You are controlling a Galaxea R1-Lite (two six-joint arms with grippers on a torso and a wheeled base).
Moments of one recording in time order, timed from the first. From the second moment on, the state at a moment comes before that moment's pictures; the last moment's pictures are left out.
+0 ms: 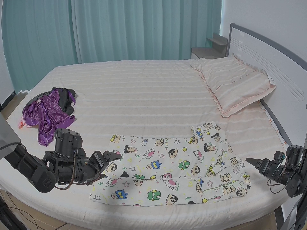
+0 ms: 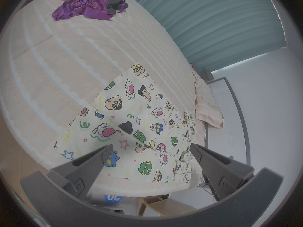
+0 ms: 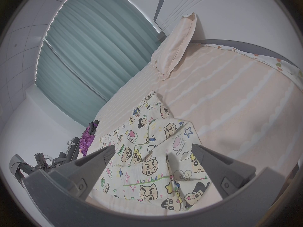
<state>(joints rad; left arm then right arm) -0.35 1.83 -0.50 -0.66 -0.21 -1.01 -0.20 2.09 -0.02 -1.55 0.47 0.48</state>
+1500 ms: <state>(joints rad) -0.18 2.37 -1.20 -0.50 -0.10 -0.75 -0.17 2.09 -0.02 -1.55 0.47 0.48</state>
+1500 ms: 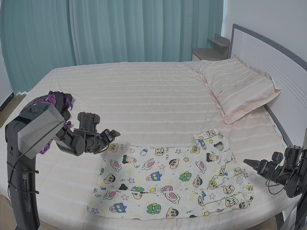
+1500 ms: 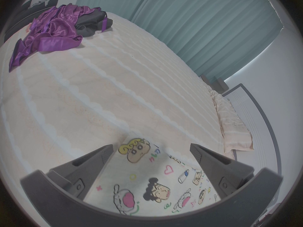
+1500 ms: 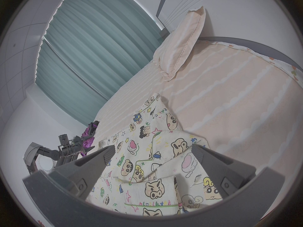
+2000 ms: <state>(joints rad) -0.18 2.47 -1.28 -0.50 -0.12 -0.73 -0.17 2.09 -0.02 -1.55 0.47 0.48</state>
